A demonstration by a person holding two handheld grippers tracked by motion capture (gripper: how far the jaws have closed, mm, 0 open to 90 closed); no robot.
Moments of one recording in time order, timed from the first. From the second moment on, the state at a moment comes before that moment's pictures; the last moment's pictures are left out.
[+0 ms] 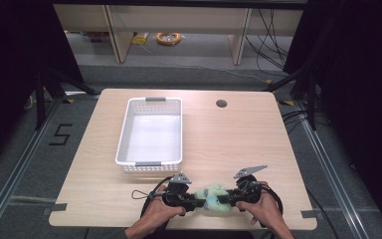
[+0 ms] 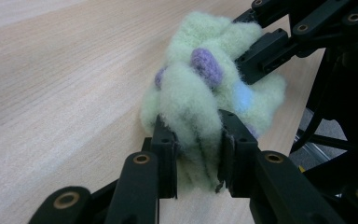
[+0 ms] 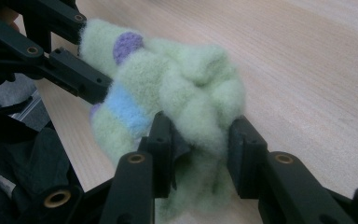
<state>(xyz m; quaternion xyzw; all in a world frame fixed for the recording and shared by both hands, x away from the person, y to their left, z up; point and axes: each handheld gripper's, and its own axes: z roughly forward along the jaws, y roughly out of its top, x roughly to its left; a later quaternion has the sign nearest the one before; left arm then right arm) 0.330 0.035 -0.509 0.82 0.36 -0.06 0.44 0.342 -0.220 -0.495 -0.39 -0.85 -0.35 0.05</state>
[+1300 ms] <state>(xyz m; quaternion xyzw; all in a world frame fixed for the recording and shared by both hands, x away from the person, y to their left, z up) 0.327 0.069 -0.450 0.80 0.35 -0.02 0.48 0.349 -0.196 -0.428 -0.34 -0.86 -0.38 0.00</state>
